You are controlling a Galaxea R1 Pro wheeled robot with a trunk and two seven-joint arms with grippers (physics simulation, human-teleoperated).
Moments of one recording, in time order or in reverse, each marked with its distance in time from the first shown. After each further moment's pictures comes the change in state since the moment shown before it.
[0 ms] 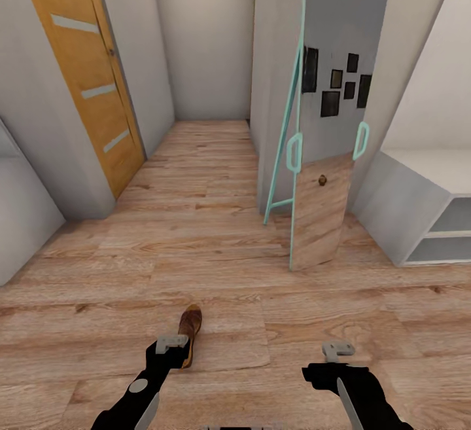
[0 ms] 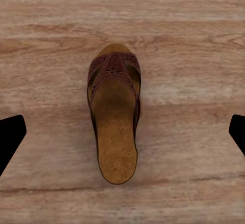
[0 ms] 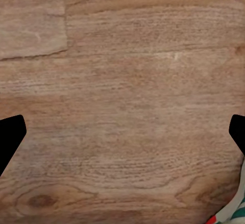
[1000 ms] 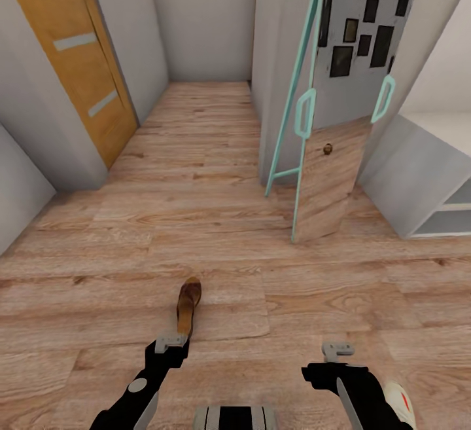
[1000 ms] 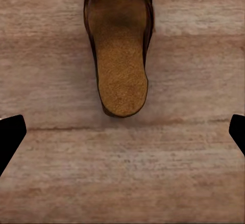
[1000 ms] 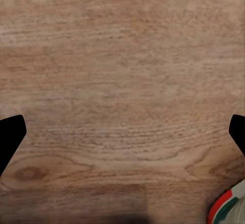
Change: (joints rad) left arm 0.000 0.004 0.000 -0.003 -0.001 0.000 0.001; right arm 0.000 0.002 0.000 -0.001 0.000 0.000 0.001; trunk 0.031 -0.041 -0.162
